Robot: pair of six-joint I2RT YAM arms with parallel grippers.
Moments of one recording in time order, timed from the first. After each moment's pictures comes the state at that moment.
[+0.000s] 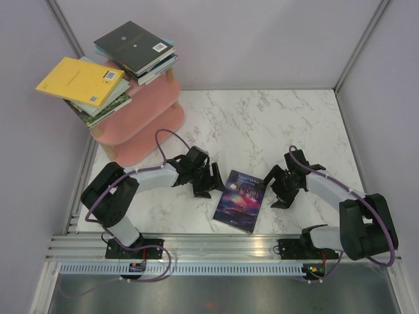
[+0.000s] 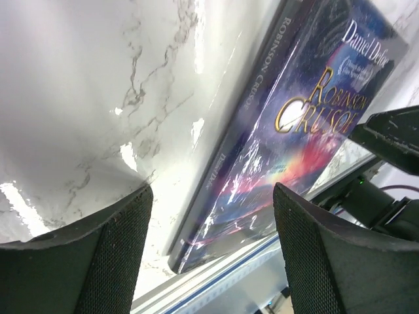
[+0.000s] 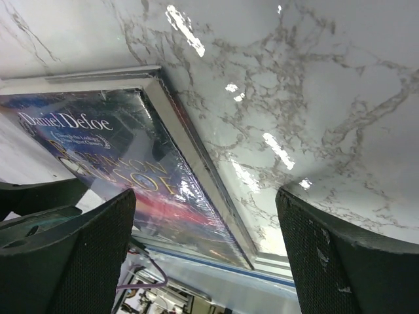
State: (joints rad) left arm -0.73 1.66 0.85 -0.20 0.33 -0.93; right arm 0.21 1.30 0.57 -0.55 -0.34 0.99
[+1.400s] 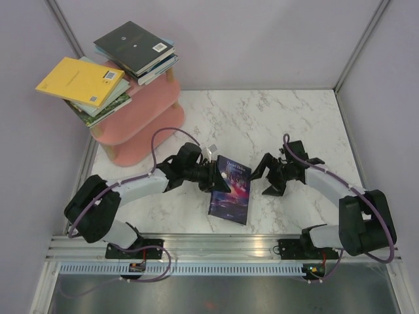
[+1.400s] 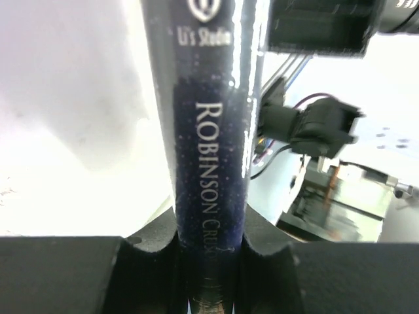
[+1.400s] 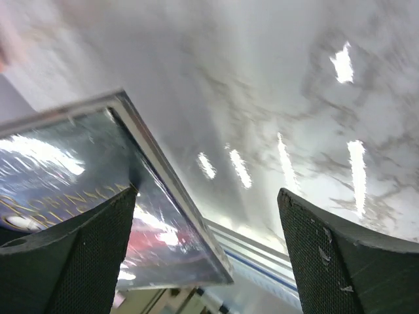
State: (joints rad) left arm -0.73 1.51 0.72 0.11 0.65 -0.92; right arm 0.23 1.36 0.62 -0.43 -0.54 0.85
